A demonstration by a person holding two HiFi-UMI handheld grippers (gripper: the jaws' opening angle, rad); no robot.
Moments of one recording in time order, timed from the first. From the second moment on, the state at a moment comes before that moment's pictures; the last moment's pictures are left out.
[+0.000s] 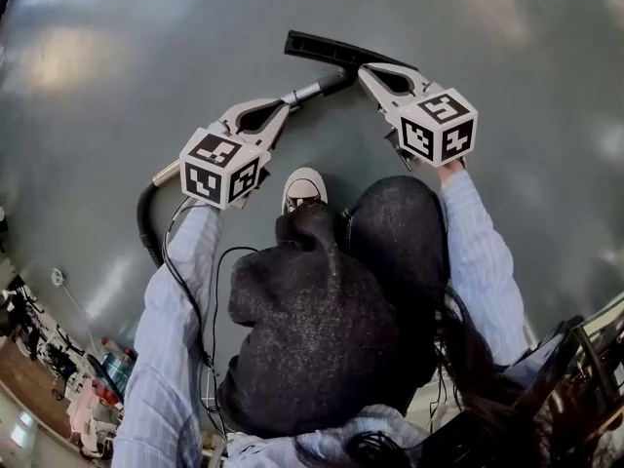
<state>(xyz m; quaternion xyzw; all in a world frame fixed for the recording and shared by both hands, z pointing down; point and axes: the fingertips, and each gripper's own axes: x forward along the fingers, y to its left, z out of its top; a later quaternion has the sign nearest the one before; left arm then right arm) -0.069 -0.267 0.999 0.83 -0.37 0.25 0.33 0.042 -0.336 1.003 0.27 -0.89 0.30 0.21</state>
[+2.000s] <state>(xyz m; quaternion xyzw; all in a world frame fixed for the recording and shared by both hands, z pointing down) -0.124 0.076 0.296 0.80 -0.48 0.12 0.34 -0.015 0.028 0.319 0.34 -0.86 0.30 0.23</state>
